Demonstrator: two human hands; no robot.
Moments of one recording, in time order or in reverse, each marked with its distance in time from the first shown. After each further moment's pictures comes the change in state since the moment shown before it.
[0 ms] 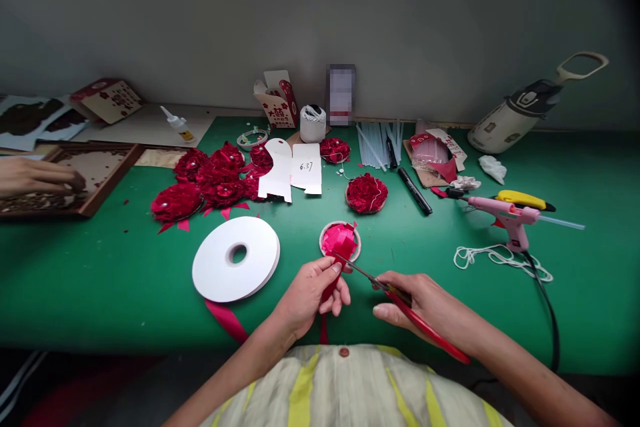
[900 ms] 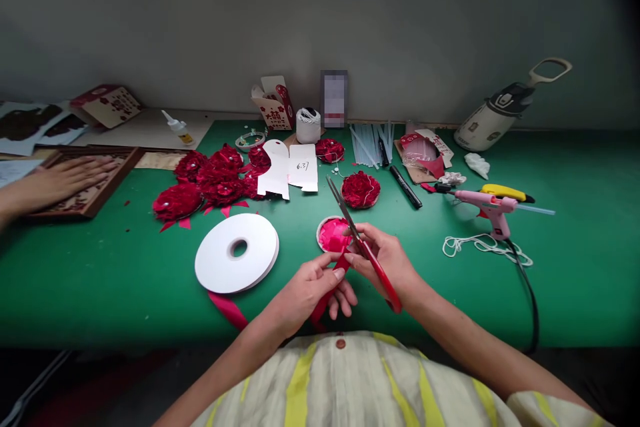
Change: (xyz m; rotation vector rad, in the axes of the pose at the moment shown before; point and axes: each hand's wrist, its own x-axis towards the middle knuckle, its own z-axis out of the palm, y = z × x) left_hand -0.024 0.010 0.008 0.053 -0.181 0.013; right_hand 0.044 -0.027 0.026 0.679 0.428 -0.218
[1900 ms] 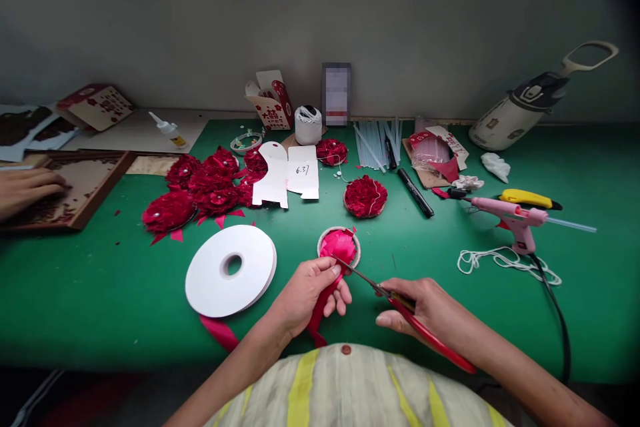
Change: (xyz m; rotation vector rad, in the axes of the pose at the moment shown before) left_hand 0.032 0.003 -0.021 -0.049 0.122 -0.071; right_hand -0.024 0.009 -0.056 -0.684 -0.365 0.195
